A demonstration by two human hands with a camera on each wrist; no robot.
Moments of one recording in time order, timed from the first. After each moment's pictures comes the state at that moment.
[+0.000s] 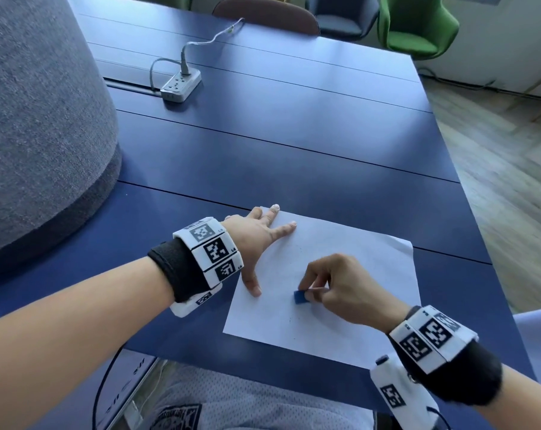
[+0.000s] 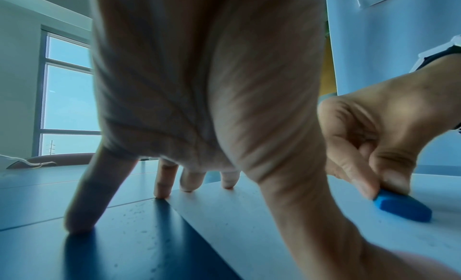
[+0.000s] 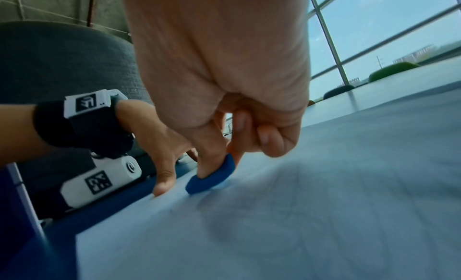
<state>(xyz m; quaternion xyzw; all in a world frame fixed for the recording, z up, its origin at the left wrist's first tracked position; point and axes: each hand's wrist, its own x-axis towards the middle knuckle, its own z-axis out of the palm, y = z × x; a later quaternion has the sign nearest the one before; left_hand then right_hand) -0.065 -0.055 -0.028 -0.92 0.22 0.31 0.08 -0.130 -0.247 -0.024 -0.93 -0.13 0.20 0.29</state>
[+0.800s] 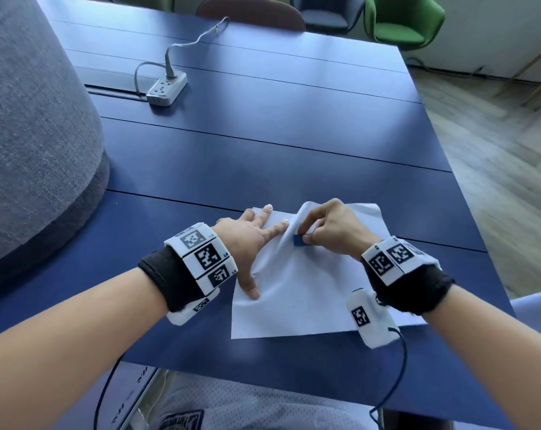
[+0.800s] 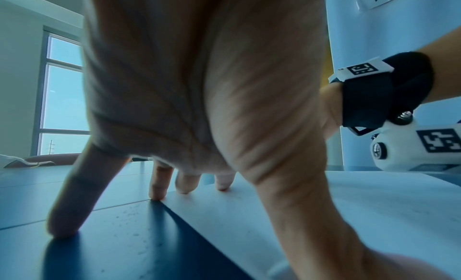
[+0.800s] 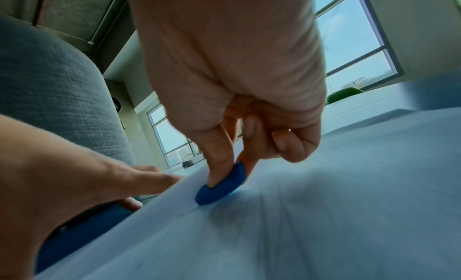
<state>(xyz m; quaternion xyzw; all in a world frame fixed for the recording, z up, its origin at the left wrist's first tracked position) -0.067 -0.053 -0.029 -0.93 0.22 0.30 0.07 -0.055 -0.242 -0.028 -0.92 -0.03 0.16 0.35</state>
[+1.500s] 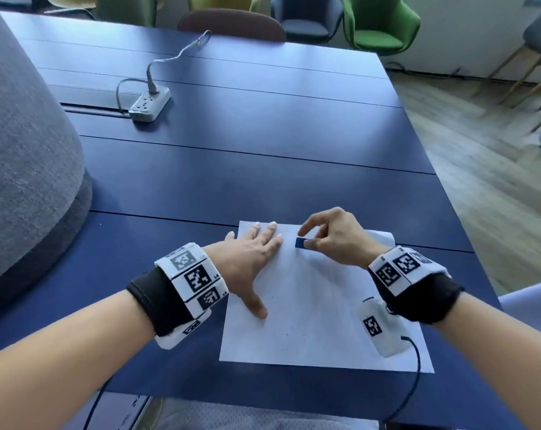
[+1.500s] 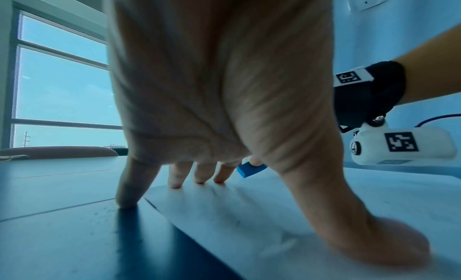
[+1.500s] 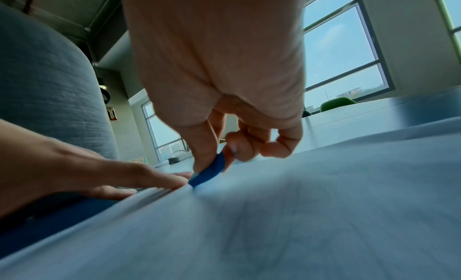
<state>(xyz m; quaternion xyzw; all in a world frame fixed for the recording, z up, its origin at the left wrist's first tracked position) -0.066 -0.064 -0.031 -0.91 0.27 0.31 0.01 -0.053 -0.266 -0.028 -0.93 -0.05 0.13 0.35</state>
